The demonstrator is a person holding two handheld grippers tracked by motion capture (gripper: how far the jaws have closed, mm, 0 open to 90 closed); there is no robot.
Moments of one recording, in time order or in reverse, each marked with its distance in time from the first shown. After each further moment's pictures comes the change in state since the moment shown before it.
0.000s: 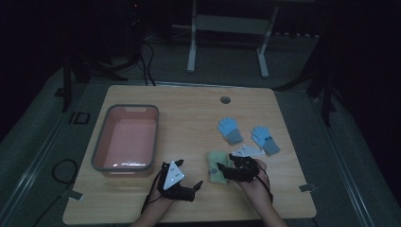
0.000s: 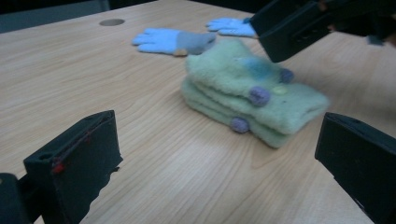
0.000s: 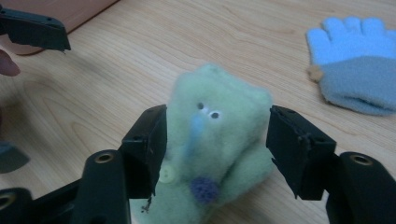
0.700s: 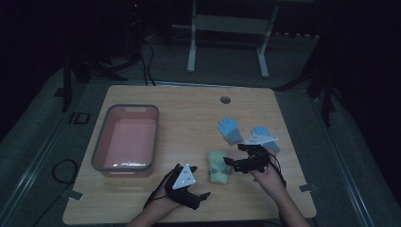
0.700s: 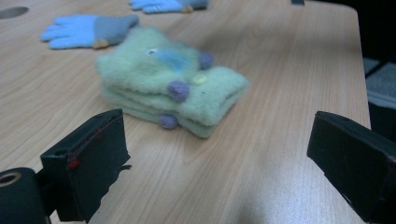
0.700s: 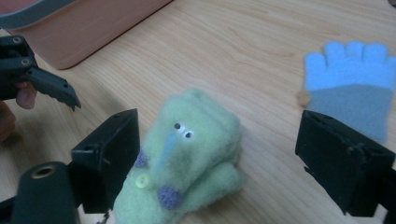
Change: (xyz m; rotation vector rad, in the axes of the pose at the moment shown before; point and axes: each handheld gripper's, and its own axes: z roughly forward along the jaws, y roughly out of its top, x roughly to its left) left arm -0.019 0.022 0.007 0.150 -0.228 0.150; right arm -0.044 0.017 -0.013 -0.036 0.156 -0.023
